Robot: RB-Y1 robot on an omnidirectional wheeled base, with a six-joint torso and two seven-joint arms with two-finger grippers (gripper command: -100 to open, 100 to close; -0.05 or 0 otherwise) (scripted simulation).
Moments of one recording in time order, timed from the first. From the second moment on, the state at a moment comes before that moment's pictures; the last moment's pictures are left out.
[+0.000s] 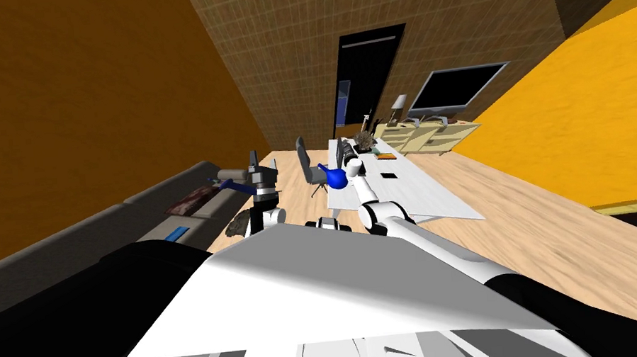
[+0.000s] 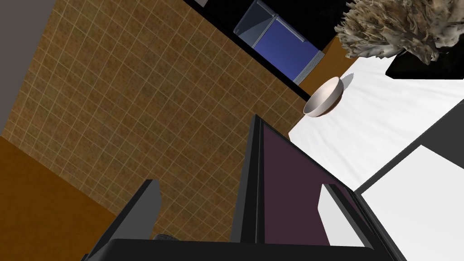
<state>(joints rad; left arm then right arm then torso) 0.48 -0.02 0.02 -2.36 0.08 -0.36 0.07 -0.79 0.01 -0.07 -0.95 -1.57 -0.21 -0.95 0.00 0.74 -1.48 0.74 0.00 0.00</state>
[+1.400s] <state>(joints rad) 0.48 -0.02 0.02 -2.36 0.08 -0.36 0.07 -0.72 0.02 0.15 -1.10 -1.94 -0.49 -0.67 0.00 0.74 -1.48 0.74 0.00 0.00</state>
